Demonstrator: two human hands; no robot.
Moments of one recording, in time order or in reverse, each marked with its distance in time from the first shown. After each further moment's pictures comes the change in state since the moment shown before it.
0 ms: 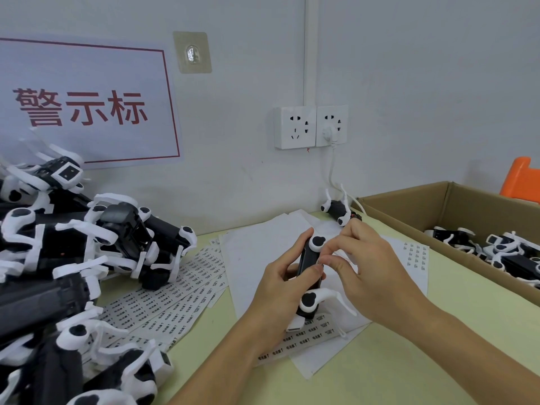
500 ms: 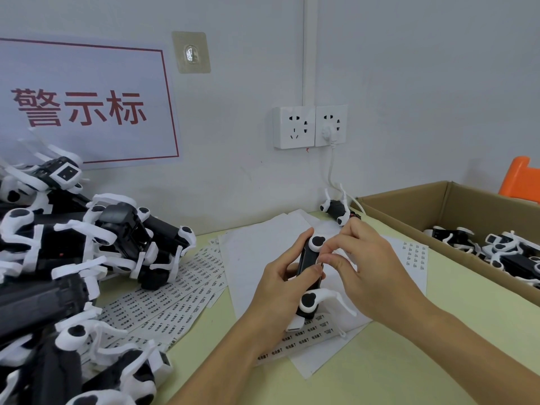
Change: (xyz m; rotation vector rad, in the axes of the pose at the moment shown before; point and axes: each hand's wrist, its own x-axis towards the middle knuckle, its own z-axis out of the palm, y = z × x) left_hand -0.001 0.001 0.001 0.019 -0.001 0.015; right_hand 0.000 0.002 0.001 -0.015 0.018 -0.015
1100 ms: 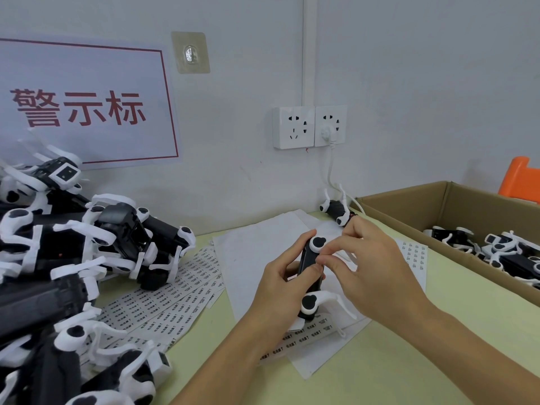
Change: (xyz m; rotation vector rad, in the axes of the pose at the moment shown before) left_hand -0.001 0.002 0.003 0.007 0.023 -0.003; right_hand 0.000 -0.006 -0.003 -0.077 0.054 0.025
